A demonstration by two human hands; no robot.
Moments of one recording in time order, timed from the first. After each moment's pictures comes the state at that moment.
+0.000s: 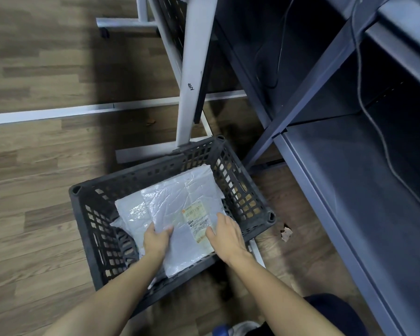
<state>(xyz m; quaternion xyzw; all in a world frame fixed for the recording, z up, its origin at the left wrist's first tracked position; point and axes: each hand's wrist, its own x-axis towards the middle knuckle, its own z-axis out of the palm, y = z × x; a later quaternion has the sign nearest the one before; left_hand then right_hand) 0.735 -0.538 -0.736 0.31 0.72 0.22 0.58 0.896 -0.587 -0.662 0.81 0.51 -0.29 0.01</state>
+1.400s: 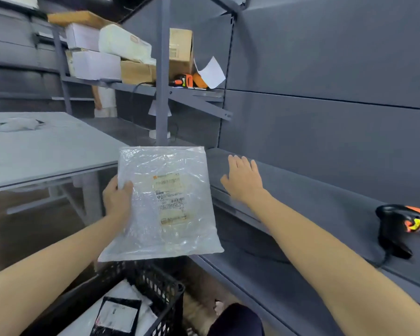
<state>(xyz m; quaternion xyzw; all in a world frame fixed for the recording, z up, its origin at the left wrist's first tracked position) 0.854 -0.569 -0.307 0.55 0.34 0.53 0.55 1.049 -0.764 -0.230 0.88 0.42 0.18 -0.08</state>
